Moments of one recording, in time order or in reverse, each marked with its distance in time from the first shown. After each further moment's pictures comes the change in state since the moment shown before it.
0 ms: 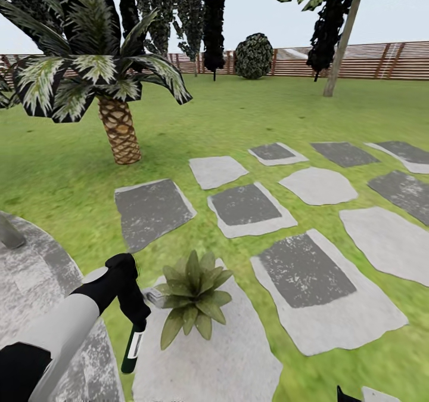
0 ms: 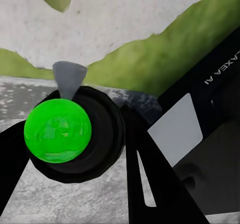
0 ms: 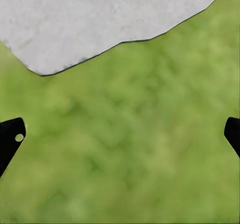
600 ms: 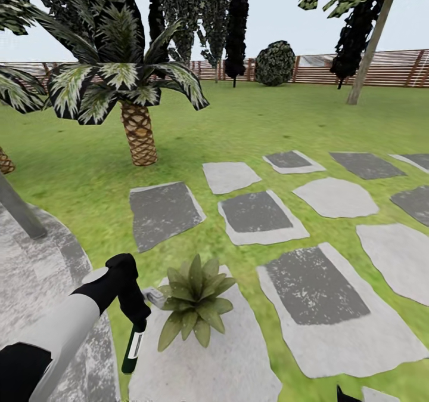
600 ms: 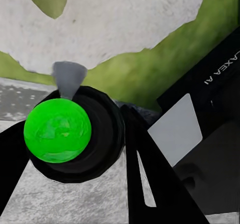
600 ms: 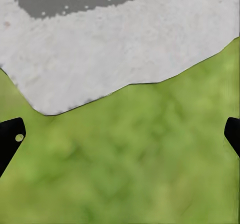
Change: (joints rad) left arm 0.001 -0.002 0.000 0.001 0.000 0.000 0.001; right arm 0.000 0.001 0.000 0.000 0.000 0.000 0.000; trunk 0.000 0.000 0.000
